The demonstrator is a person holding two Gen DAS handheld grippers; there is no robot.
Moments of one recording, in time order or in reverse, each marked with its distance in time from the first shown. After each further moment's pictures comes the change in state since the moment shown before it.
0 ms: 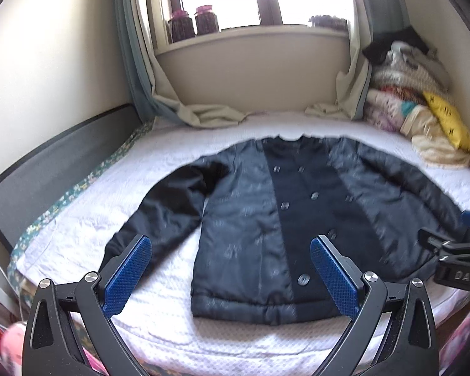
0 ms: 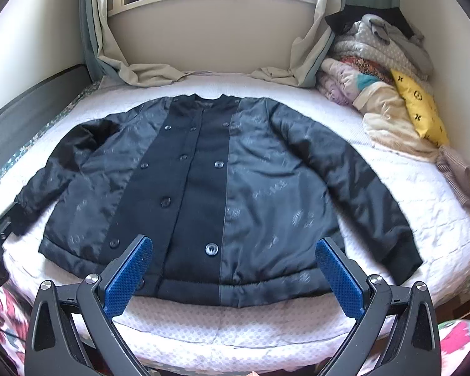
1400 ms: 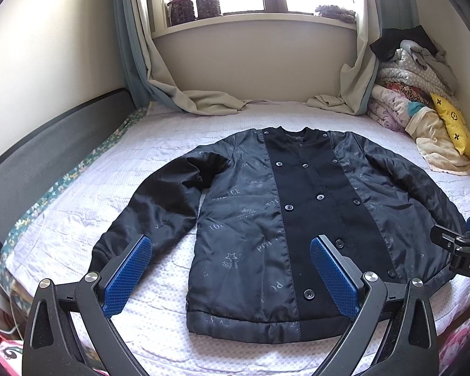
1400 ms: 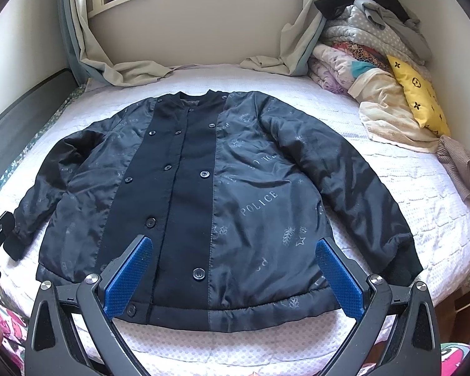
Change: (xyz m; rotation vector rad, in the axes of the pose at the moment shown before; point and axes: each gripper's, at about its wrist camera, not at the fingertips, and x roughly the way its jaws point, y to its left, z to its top) left arm 0.043 0.006 0.013 -0.019 0.081 -0.014; right arm 0.027 -0.019 0.028 0.056 0.067 -0.014
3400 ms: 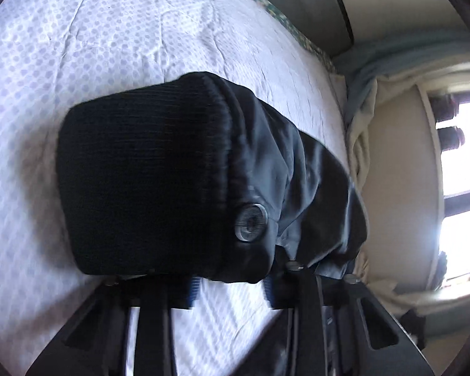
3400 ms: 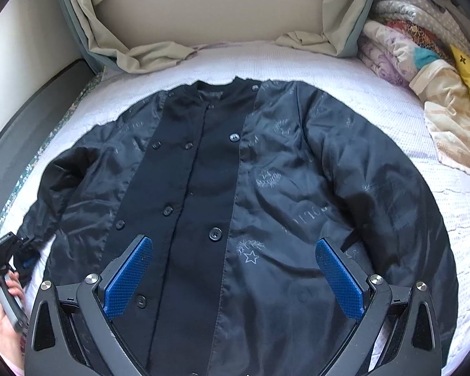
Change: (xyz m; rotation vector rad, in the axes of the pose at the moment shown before) left arm 0.185 0.251 -0.098 -1.380 0.211 -0.088; right arm 0.135 -0.010 0.097 -0.030 0.143 0.198
